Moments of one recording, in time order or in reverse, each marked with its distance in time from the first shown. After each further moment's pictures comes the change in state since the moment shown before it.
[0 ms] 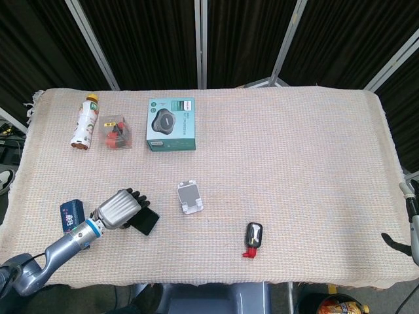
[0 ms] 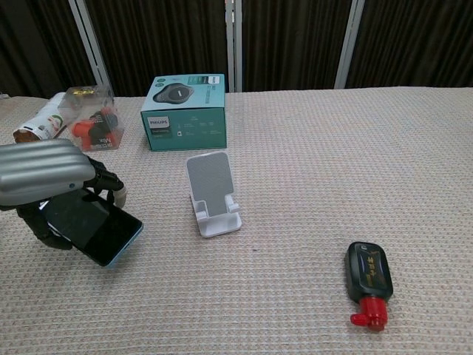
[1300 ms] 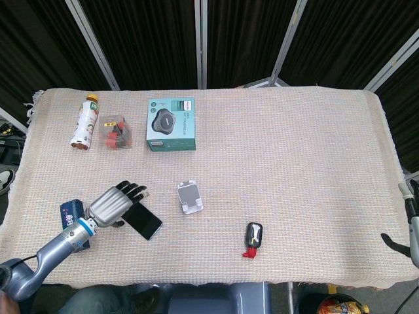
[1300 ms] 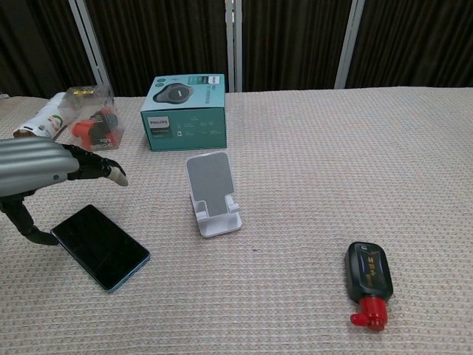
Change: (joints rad) left arm 0.070 0.054 -0.084 -0.071 -0.034 -0.117 -0.032; right arm -0.009 -0.008 -0.001 -0.003 -0.022 0.021 -0.030
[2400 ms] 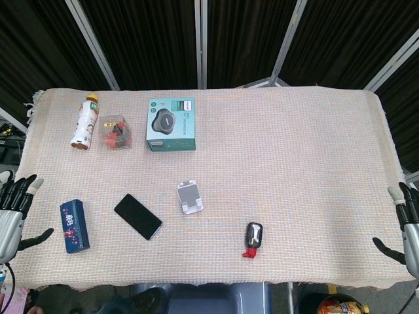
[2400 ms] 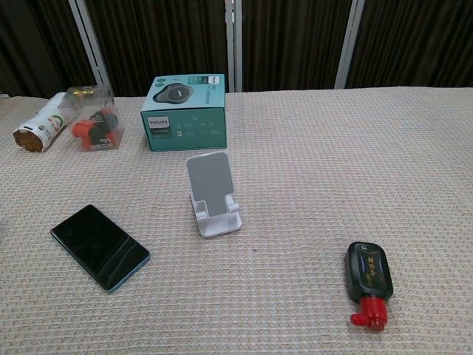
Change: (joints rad) left arm 0.506 0.301 0.000 -0.390 -0.124 0.660 -0.053; right arm -0.027 0.015 -0.039 -0.013 -0.159 0.069 0.048
